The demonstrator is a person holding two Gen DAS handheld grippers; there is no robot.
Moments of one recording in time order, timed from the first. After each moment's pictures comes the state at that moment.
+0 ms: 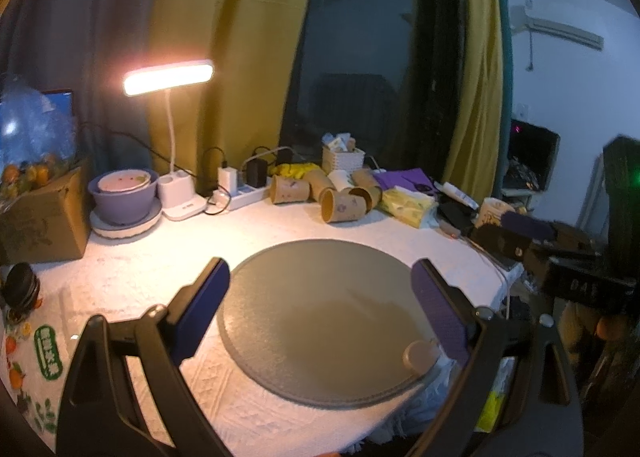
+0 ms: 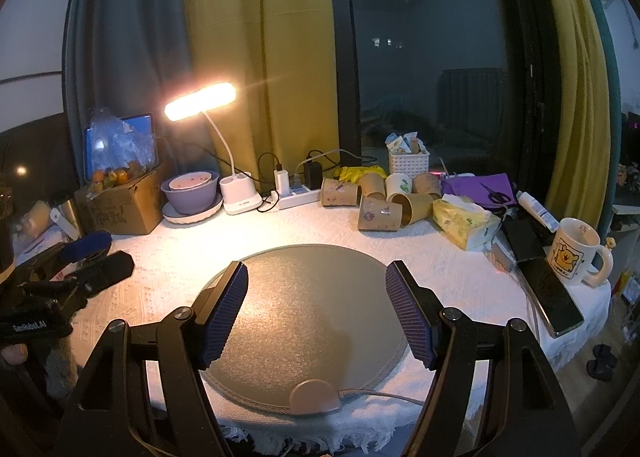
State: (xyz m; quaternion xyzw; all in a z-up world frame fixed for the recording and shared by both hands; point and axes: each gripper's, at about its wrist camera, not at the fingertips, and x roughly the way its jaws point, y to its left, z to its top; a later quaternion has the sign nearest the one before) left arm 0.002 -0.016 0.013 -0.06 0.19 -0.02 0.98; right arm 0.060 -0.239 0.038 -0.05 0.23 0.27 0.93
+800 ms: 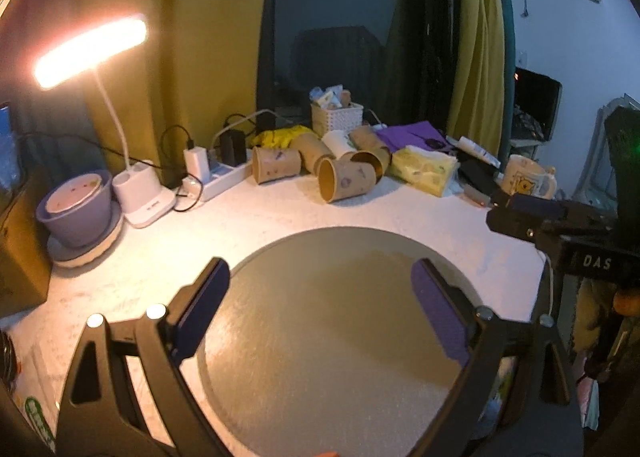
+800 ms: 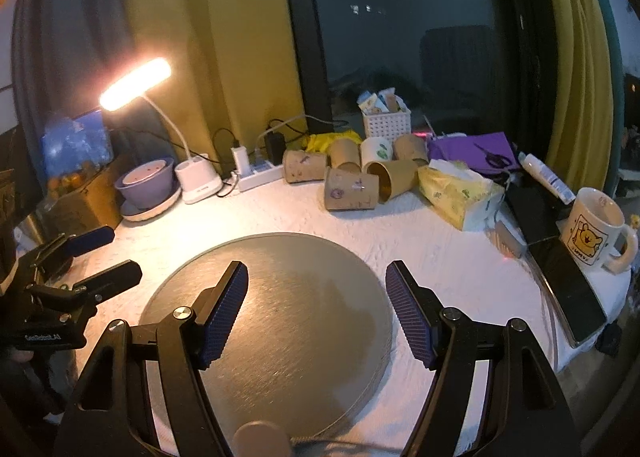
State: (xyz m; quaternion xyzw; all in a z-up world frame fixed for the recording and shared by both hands) left arm 0.133 -0.017 -0.011 -0.01 0.28 -0.05 0.96; right arm 0.166 -0.245 -0.005 -0.02 0.30 0.23 0.92
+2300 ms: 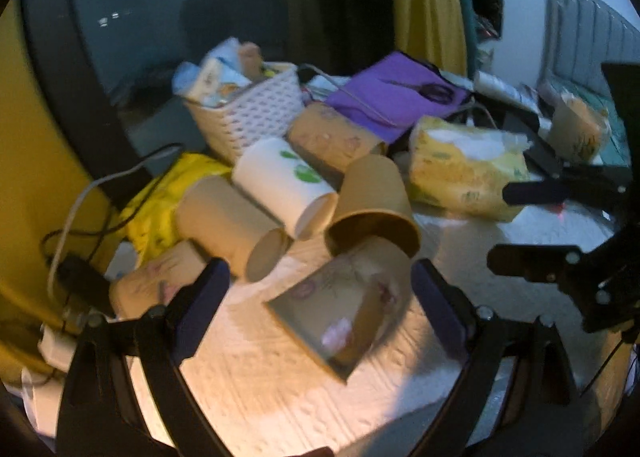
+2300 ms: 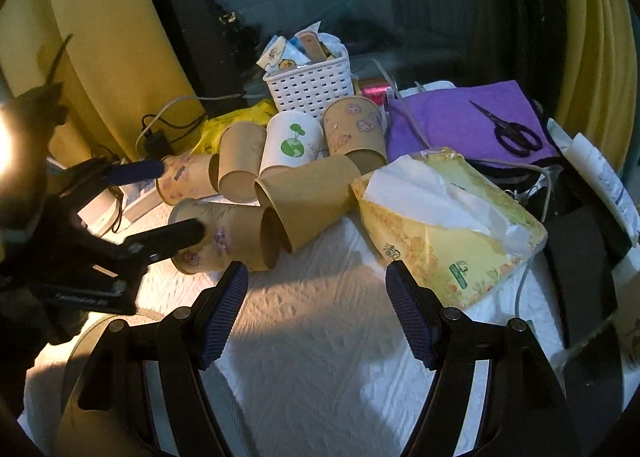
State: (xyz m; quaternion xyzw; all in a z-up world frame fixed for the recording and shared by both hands) left arm 0.453 -0.091 -0.052 0.17 0.37 -0.20 0.89; right arm 0.399 -0.265 -0.067 0.01 0.40 0.20 0.89
